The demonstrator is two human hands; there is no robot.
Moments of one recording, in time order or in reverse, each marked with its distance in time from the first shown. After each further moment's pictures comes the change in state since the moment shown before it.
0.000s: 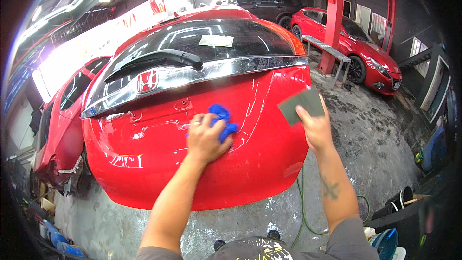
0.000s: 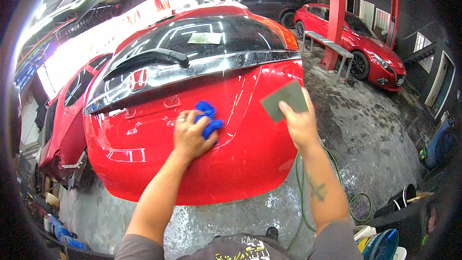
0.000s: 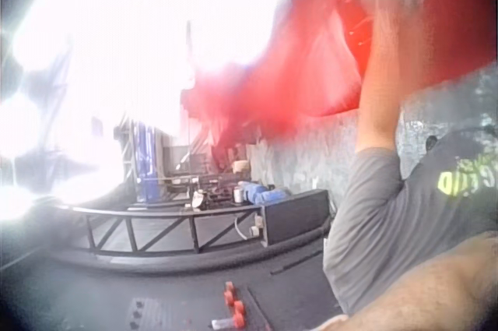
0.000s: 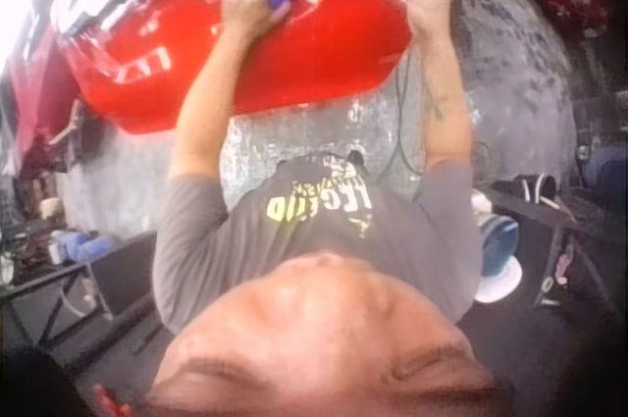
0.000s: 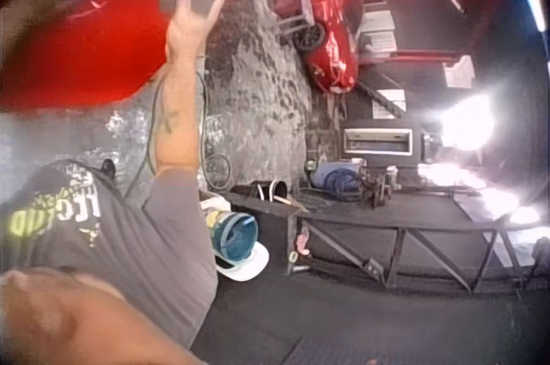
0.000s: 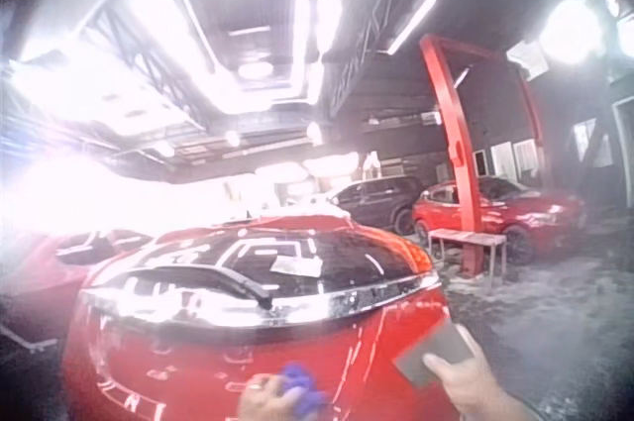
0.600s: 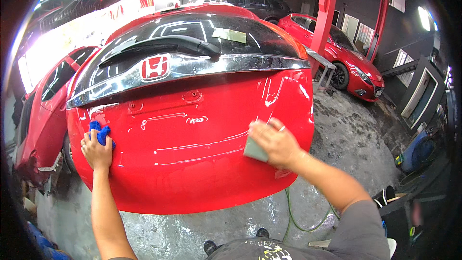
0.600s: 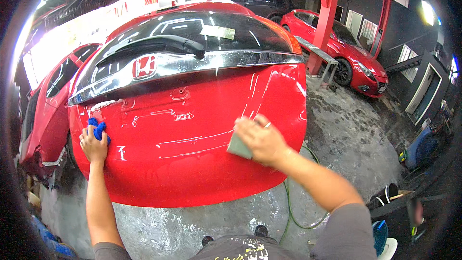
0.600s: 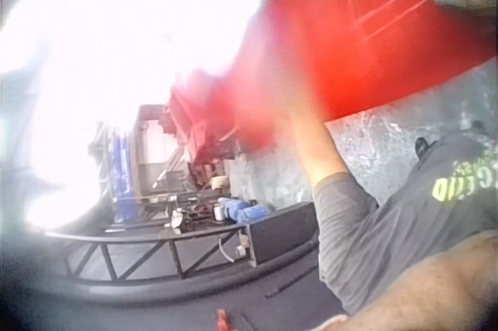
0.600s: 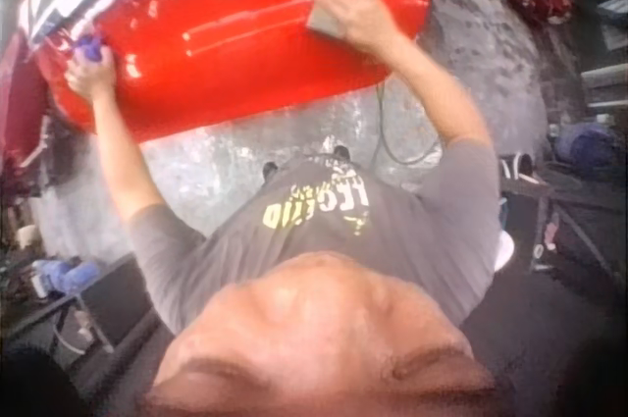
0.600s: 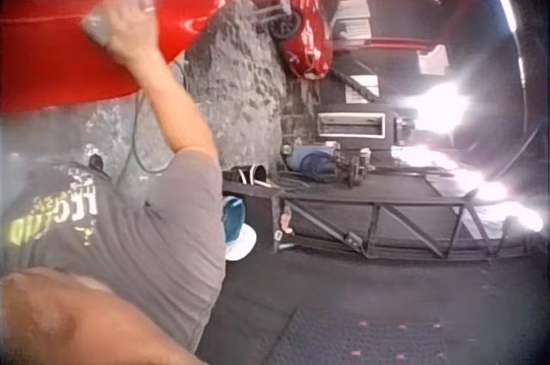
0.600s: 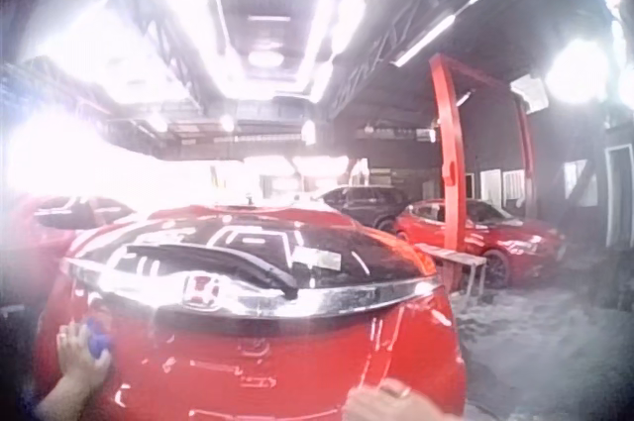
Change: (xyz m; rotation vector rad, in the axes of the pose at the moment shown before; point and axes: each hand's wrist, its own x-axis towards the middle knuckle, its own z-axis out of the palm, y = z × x) left_hand -0.178 -0.300 -0.163 0.678 0.023 -0.673; right_hand -0.049 0.042 0.082 -1.418 -0.776 -0.826
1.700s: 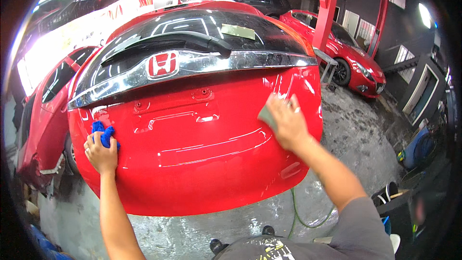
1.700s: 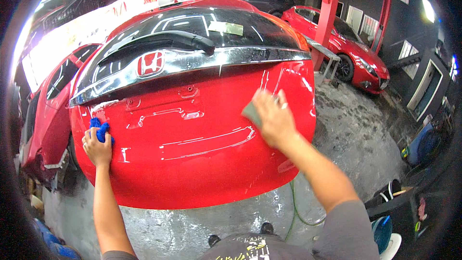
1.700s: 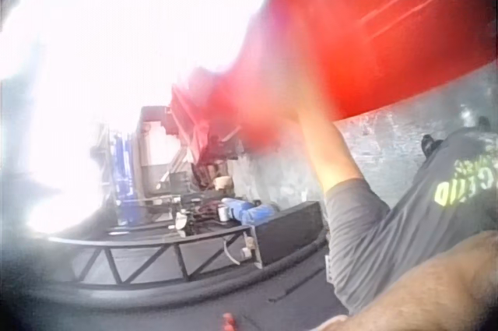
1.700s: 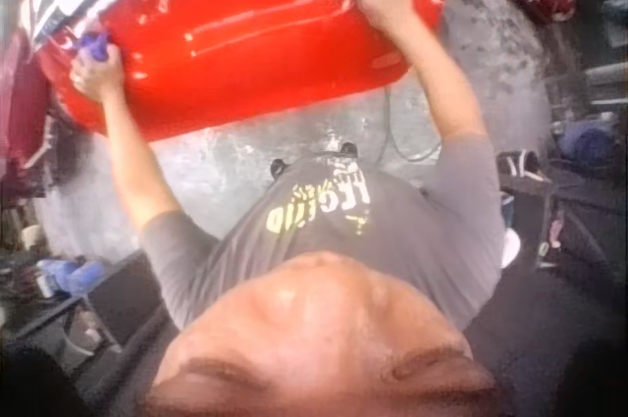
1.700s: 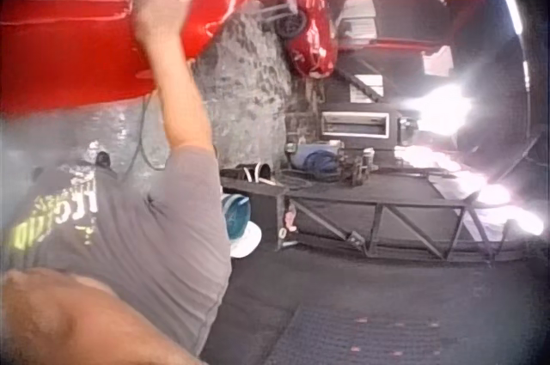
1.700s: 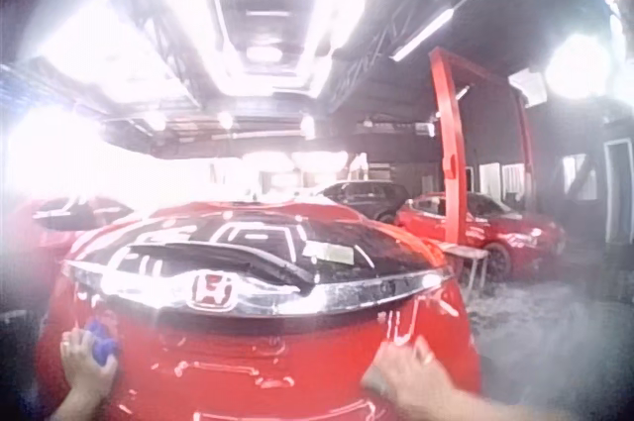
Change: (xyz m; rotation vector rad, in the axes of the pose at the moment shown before) left_hand -0.002 -0.006 0.016 -0.058 0.080 -0.014; right_hand 0.031 0.015 0.014 -0.120 -0.050 0.346
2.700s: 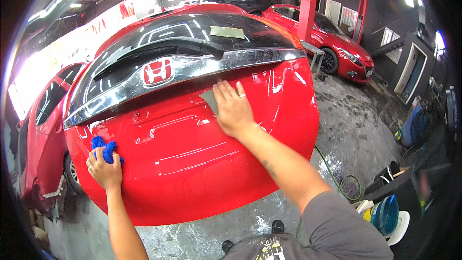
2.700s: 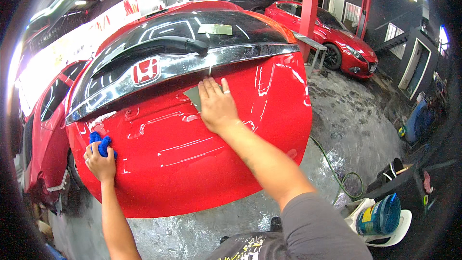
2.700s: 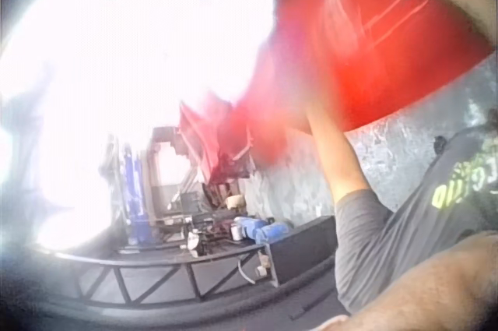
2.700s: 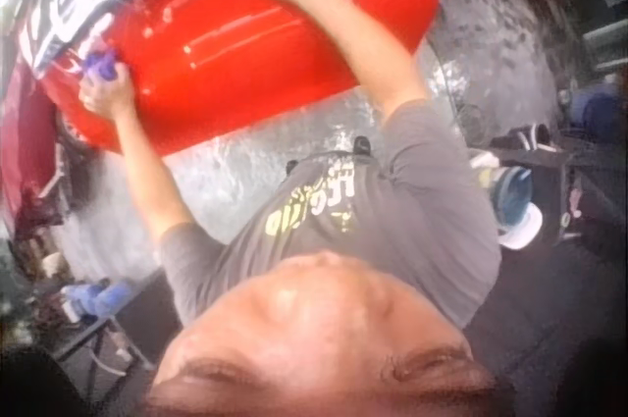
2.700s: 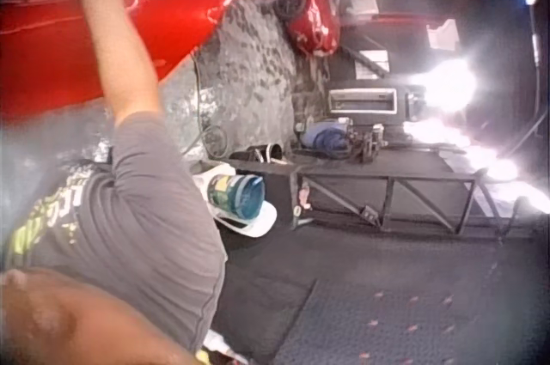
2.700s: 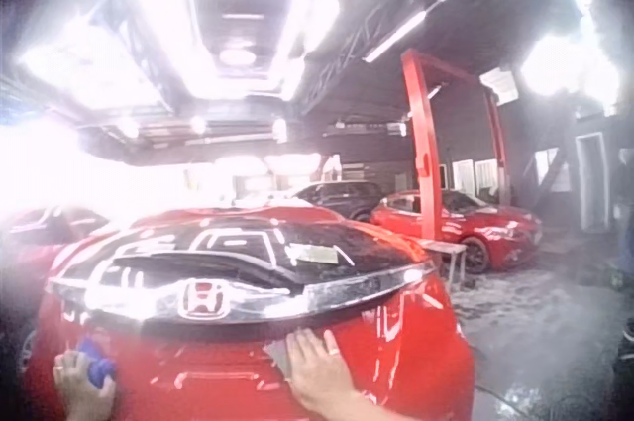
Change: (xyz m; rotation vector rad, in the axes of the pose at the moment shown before) left_hand -0.001 -0.002 0.000 -0.058 0.024 0.054; right_hand 0.120 -0.121 0.035 0.138 0.298 0.143
